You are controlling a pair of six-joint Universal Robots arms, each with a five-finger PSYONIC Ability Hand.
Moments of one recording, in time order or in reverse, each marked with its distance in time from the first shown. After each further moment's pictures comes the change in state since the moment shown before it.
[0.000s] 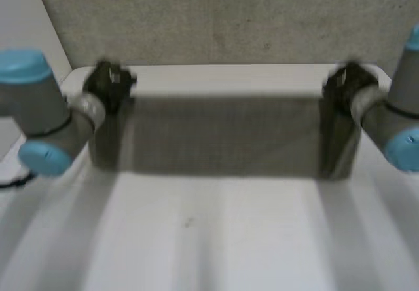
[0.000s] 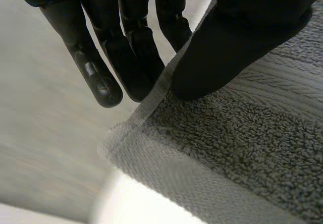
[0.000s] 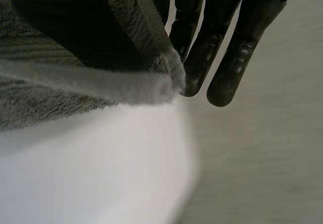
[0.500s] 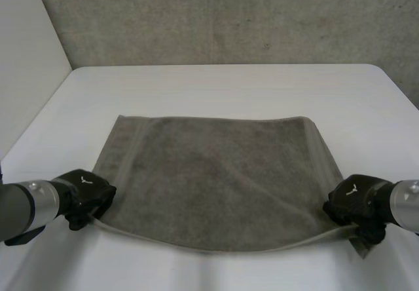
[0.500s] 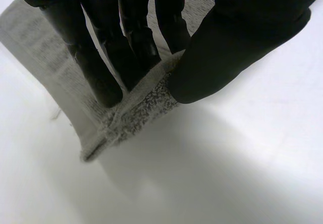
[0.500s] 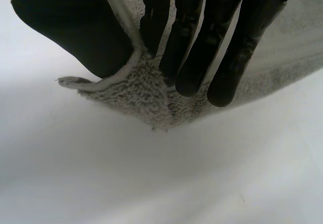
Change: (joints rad) left arm 0.173 0.382 -0.633 -0.568 0.087 0.019; right arm -0.164 -0.325 0.599 0.568 -0.270 -0.034; left_hand -0.014 -0.001 -0.001 -0.001 -0.008; right_hand 0.000 0.000 0.000 0.000 0.000
